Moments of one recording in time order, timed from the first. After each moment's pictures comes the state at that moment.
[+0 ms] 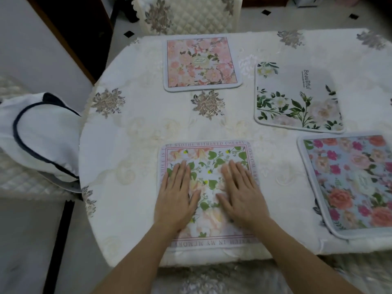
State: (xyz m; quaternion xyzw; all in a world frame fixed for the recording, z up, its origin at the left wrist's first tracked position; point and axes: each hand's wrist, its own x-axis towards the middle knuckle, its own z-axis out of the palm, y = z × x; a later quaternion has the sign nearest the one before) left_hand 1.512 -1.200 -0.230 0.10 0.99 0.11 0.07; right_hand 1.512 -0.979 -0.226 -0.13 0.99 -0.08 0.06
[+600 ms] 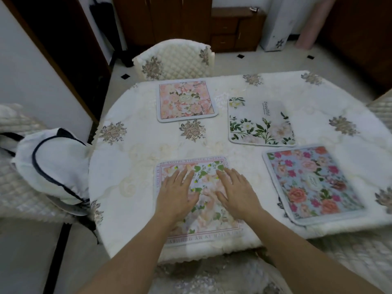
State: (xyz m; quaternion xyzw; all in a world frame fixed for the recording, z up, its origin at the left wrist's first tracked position) left_hand 1.511 -1.175 -0.128 0.14 0.98 0.11 0.10; right_hand 1.529 -0.960 -0.121 -0.08 0.99 -0.10 0.07
